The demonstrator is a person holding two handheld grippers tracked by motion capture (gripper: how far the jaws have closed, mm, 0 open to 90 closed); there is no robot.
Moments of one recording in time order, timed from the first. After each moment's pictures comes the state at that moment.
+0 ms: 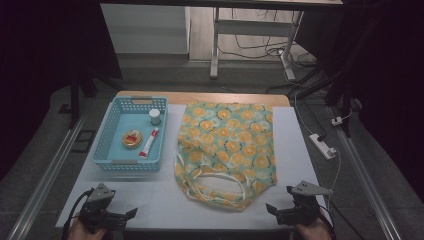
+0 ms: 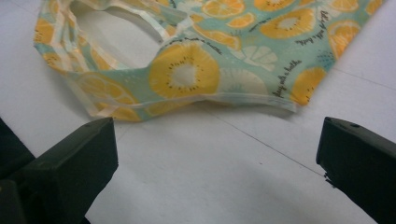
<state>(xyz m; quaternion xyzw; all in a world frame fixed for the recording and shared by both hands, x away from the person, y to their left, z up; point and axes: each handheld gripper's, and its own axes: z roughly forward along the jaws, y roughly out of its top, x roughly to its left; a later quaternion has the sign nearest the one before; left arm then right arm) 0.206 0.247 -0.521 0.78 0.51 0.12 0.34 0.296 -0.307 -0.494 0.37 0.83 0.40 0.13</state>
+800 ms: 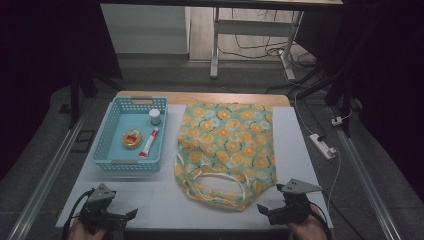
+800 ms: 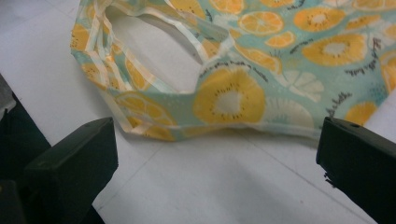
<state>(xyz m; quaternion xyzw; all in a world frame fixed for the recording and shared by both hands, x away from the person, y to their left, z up) 0.206 0.248 -0.521 0.79 0.50 0.11 0.34 0.299 -0.281 -0.488 0.33 0.84 0.40 0.12</state>
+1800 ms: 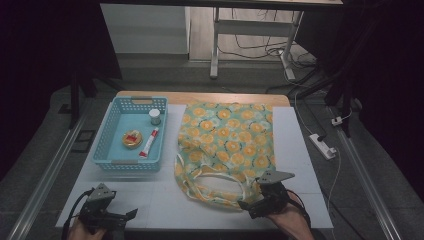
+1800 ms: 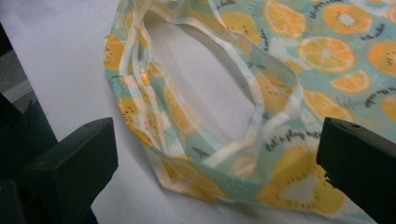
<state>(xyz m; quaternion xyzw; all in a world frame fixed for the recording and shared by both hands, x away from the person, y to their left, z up) 0.207 0.248 -0.521 0.79 0.50 0.11 0.34 0.317 -0.224 -0.482 0.28 0.88 0.38 0.08</state>
